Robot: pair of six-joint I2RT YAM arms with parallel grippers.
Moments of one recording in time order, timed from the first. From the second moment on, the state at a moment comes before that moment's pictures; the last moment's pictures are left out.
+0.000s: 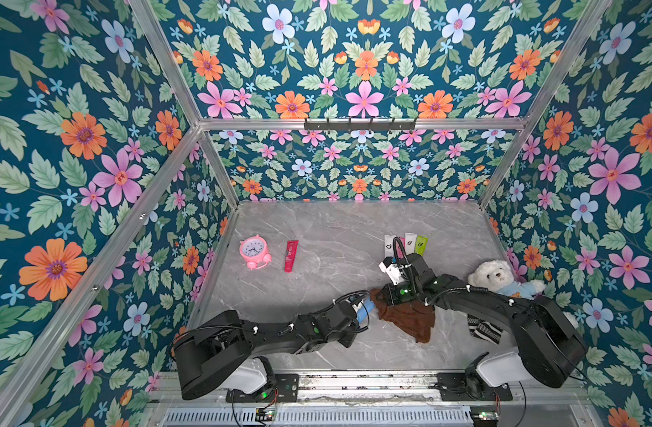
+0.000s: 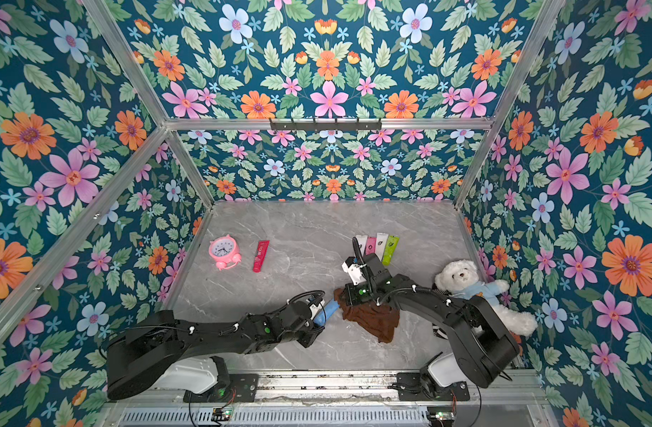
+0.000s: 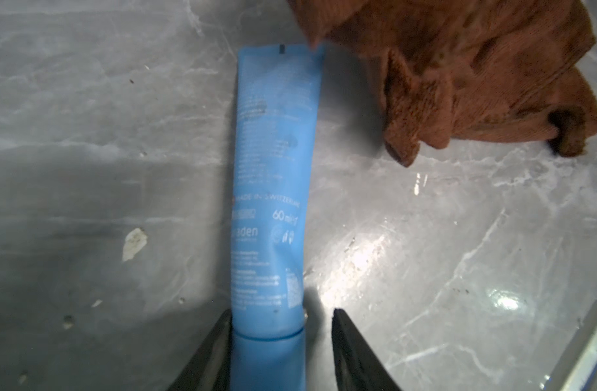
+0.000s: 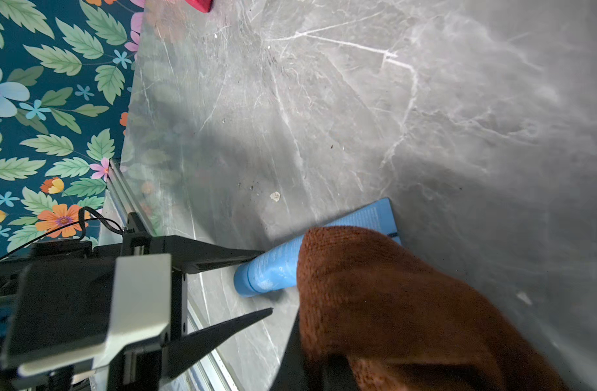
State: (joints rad) left arm -1.10 1.38 0.45 0.03 -0.09 -0.40; right arm 0.61 1.48 0.77 -0.21 -0.49 0.43
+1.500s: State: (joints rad) left arm -1.13 1.43 0.45 0.13 -0.12 -0.43; right arm 0.60 1.62 0.77 -0.15 -0.41 0.40
